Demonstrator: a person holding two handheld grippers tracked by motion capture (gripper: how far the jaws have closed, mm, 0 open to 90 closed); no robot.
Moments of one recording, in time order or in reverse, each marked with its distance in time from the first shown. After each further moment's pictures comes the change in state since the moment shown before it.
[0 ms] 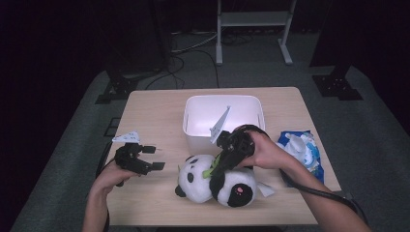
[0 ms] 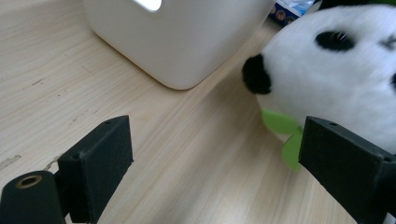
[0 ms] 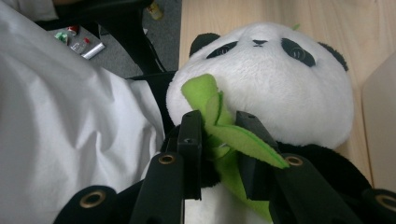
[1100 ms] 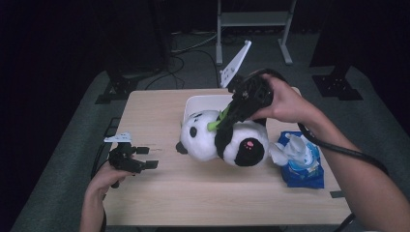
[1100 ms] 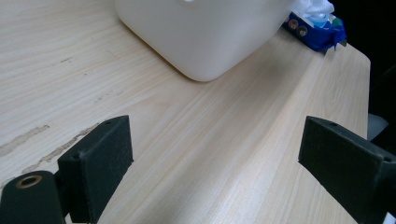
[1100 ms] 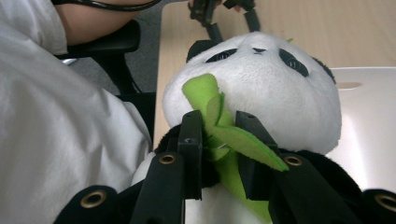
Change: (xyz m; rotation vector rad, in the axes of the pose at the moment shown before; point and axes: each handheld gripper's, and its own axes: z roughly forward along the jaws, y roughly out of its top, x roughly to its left) left arm 0.020 -0.017 -0.012 -0.043 0.013 -0.087; right arm 0.013 0.056 -0.133 -0.055 -0.158 -0.067
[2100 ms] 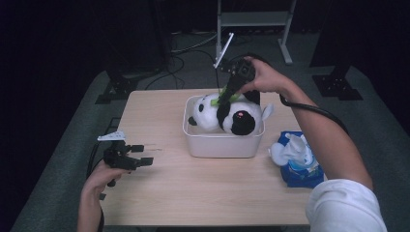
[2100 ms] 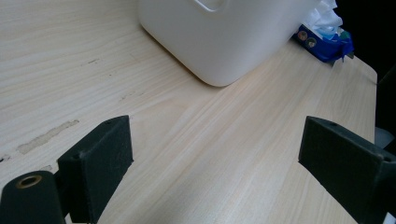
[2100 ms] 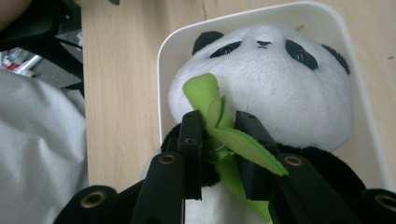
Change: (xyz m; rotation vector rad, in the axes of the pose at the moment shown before) left arm 0.010 -0.002 -0.009 -0.028 0.023 -0.028; right arm -0.142 -0.012 0.044 0.146 0.017 0.169
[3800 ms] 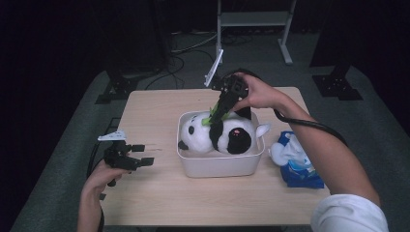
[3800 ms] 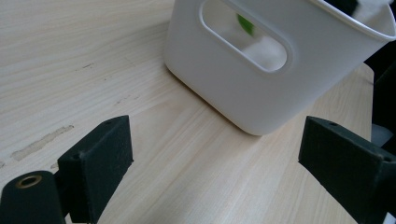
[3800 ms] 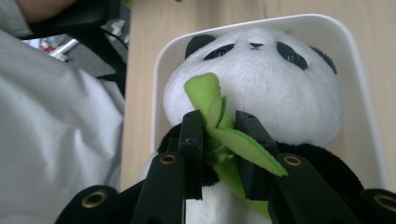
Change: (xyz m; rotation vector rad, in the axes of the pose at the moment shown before) left arm -0.003 0.002 0.000 0.001 -0.004 0.010; right arm 0.046 0.005 0.023 0.006 0.085 -0.103
